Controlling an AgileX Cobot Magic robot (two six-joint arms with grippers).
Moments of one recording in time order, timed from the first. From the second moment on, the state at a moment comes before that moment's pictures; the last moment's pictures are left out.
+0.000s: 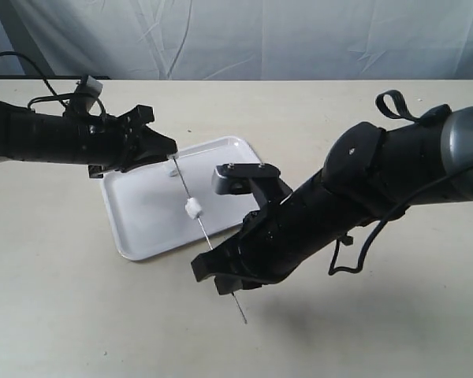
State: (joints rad) left arm -0.10 1.97 -0.97 -1.73 0.80 1.23; right arm 0.72 1.77 -0.86 1.01 0.56 -0.64
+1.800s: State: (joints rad) left arm -0.10 1.97 -0.99 -1.68 1.07 1.17; right arm 0.70 1.82 -1.02 0.92 0.40 -0.47
